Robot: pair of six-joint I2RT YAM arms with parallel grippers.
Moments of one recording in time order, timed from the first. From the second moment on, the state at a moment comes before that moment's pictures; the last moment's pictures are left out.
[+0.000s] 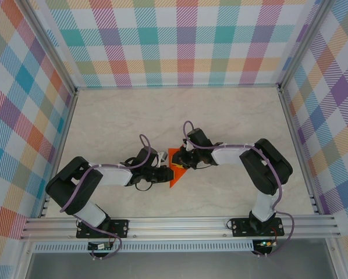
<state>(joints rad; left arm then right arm) -0.66 1.57 0.53 0.17 0.47 -0.73 0.69 1.81 0.91 0.02 -0.56 1.03</state>
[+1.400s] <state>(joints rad) -0.64 1.61 0.50 0.28 0.54 -0.81 0.69 1.77 0.92 -0.02 -0.55 1.00</state>
